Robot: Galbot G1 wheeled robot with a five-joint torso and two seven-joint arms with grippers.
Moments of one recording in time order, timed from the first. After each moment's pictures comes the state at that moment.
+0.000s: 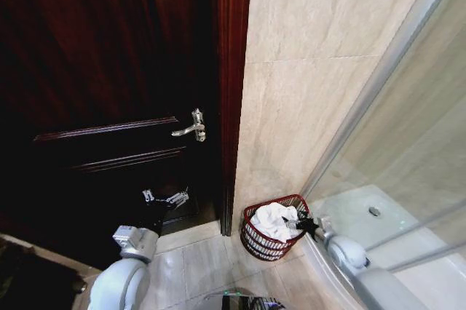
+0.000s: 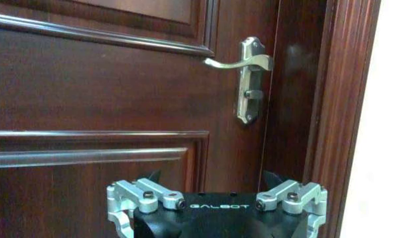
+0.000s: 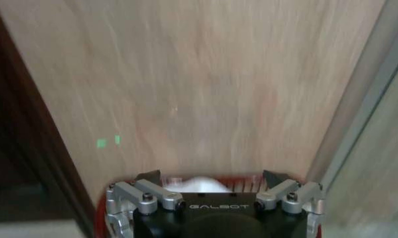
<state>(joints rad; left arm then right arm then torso) 1.74 -1.44 -0.66 -2.39 -0.24 0.17 0.06 -1.50 0.98 0.49 1.83 0.46 -0.25 -0.09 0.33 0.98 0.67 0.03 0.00</state>
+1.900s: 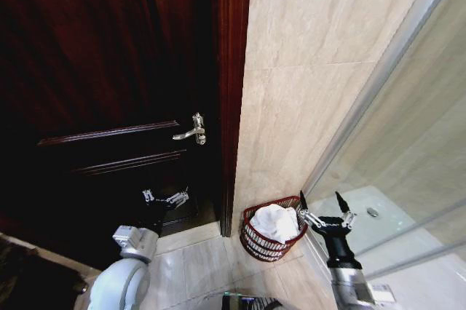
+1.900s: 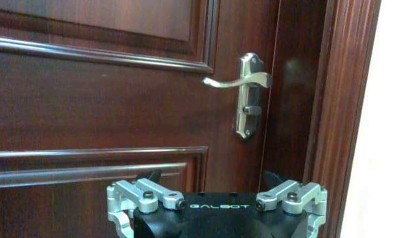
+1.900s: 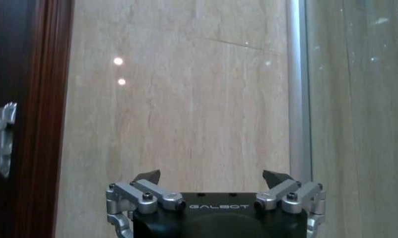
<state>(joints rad) 1.74 -1.44 -0.66 -2.39 -0.24 0.17 0.06 -1.95 1.41 0.60 2.39 0.14 0.28 0.09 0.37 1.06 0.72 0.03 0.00</state>
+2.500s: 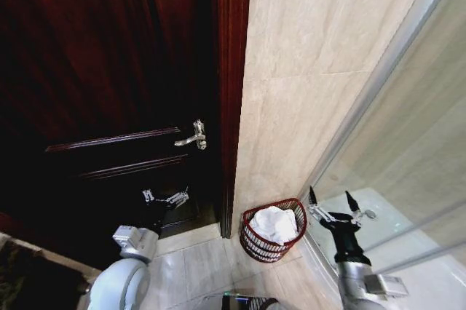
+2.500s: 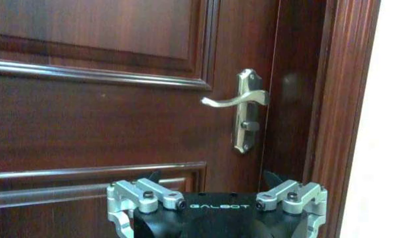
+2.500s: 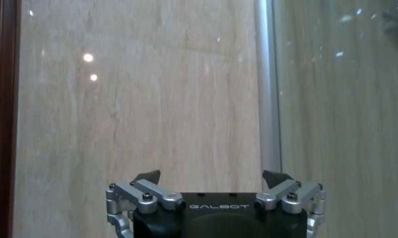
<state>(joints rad) 1.74 -1.44 -0.66 -2.39 -0.24 0.17 0.06 -1.95 1.41 0.64 2.41 0.20 0.24 0.16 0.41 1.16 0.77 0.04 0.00</state>
